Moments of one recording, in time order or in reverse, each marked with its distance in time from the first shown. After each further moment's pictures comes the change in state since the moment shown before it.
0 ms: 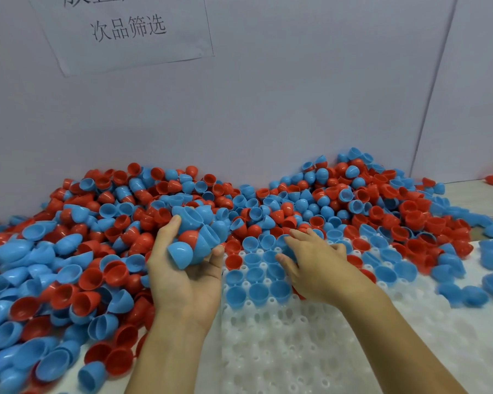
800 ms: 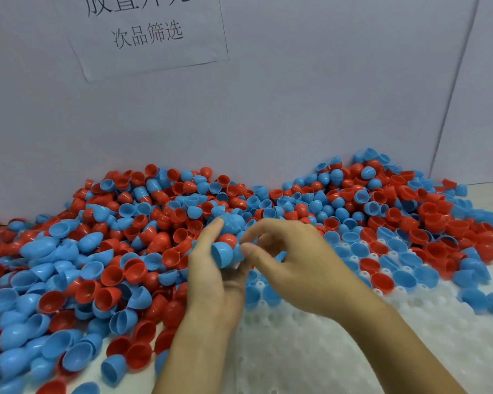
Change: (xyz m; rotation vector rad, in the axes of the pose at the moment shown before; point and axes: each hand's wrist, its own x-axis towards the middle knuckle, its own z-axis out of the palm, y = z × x) left_hand -0.002 -0.009 0.005 0.206 -0.030 -0.098; right_hand -0.030 -0.055 -0.019 0.679 0.255 -0.423
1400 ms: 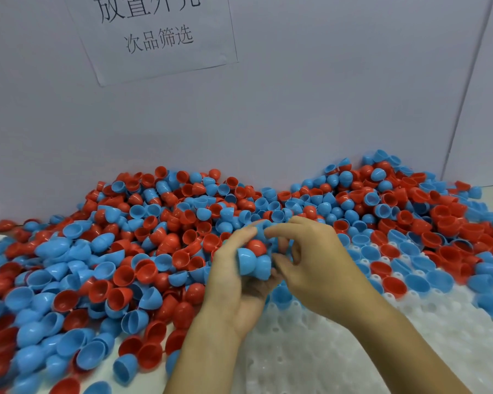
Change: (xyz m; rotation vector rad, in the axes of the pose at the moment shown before) left_hand -0.003 0.000 0.001 0.093 -0.214 -0.198; right_hand 0.000 0.012 0.000 -0.236 0.114 -0.029
